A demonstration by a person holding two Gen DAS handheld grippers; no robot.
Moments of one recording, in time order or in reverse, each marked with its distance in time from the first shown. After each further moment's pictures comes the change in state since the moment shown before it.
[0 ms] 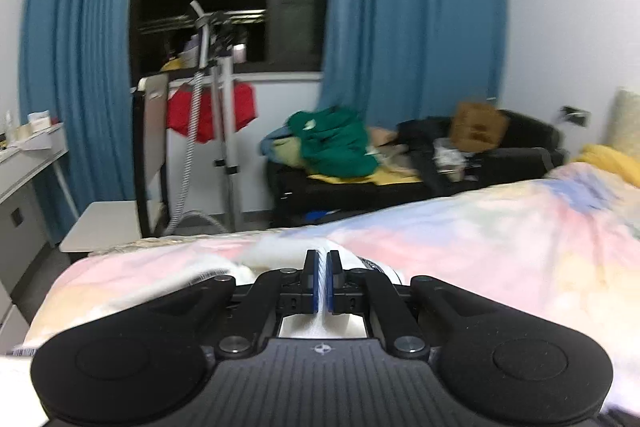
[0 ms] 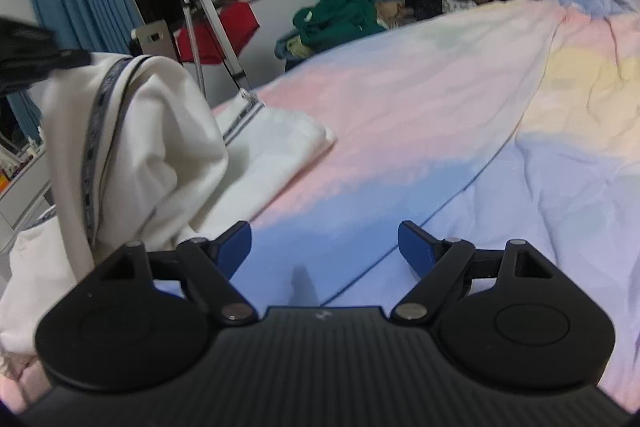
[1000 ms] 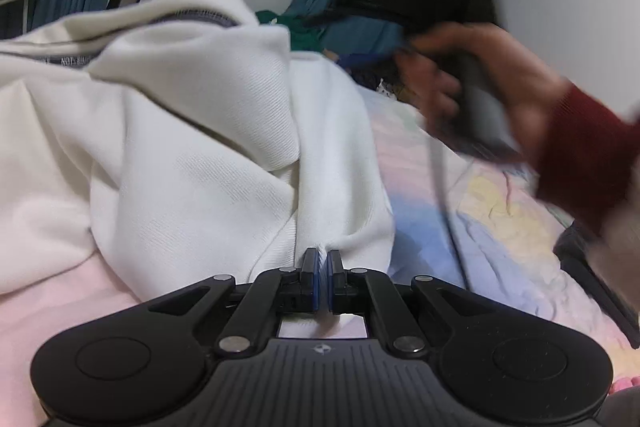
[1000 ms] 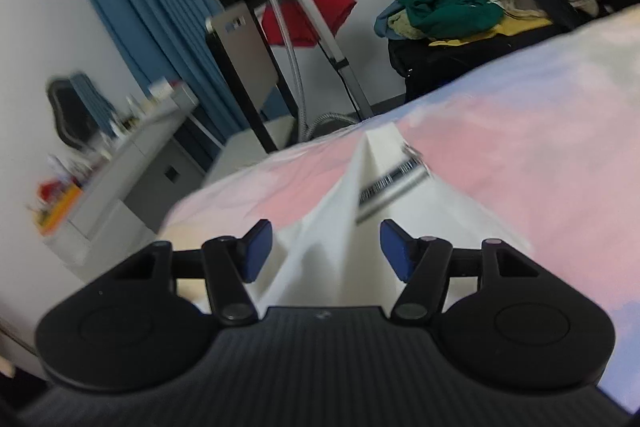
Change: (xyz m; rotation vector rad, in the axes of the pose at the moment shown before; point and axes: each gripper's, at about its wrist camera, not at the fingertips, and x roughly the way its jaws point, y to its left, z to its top) left arm -0.033 0.019 -0.219 -0.292 0.200 -0.252; right arm 0.156 0.116 0.143 -0.042 0.157 0.232
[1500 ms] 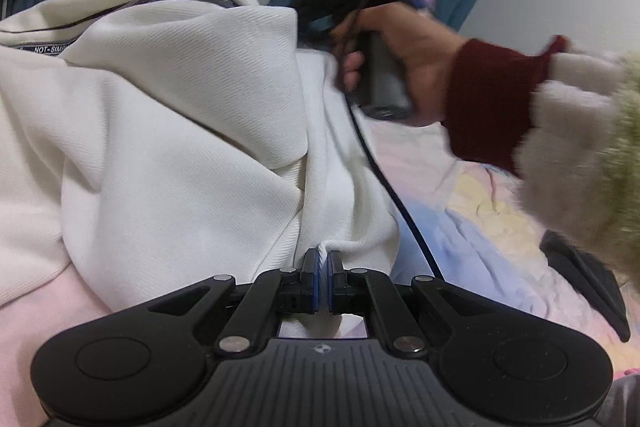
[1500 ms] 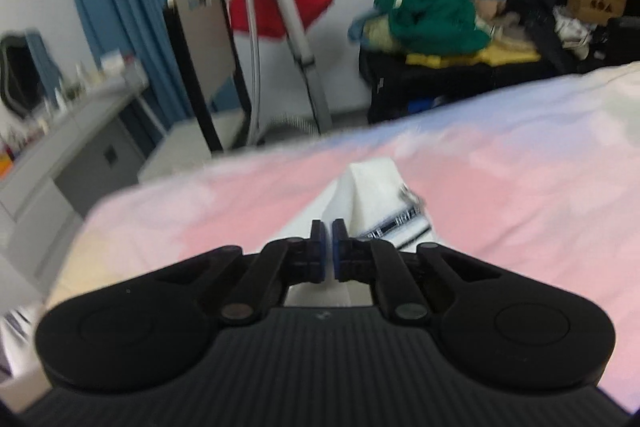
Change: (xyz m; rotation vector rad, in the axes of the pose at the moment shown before) left arm 0.007 0.030 -0.008 0.030 0.000 -0.066; right arm 0.052 0.005 0.016 -0.080 -0.069 -0.138
